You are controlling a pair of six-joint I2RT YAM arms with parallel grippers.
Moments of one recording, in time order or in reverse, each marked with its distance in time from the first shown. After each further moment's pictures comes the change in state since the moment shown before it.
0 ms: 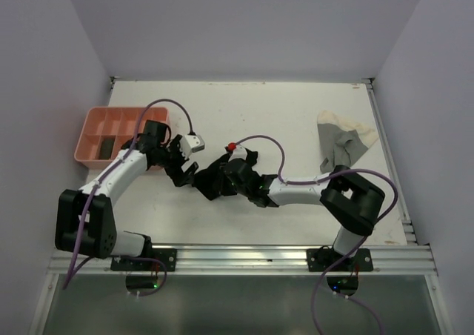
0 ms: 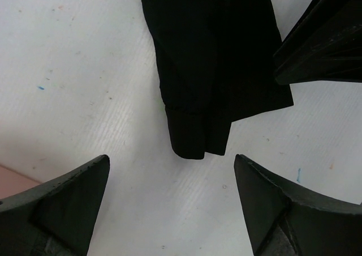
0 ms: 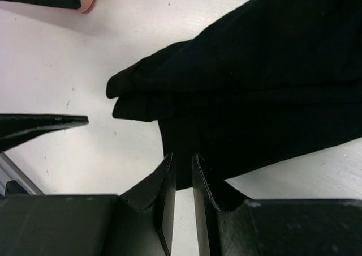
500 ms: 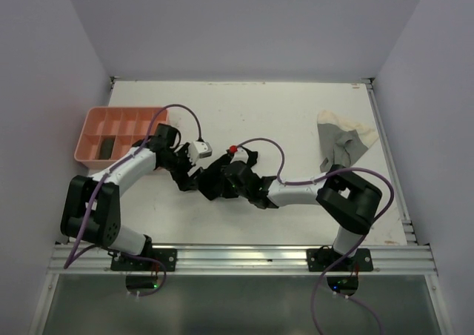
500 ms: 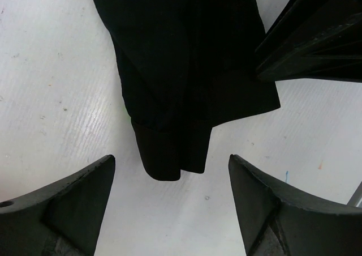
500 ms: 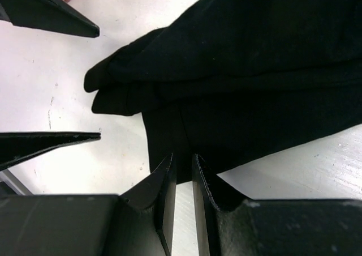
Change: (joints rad) left arm -0.067 0.101 -0.008 -0.008 -0.001 -0.012; right arm 0.000 0.026 -0.019 0.008 -0.001 0.029
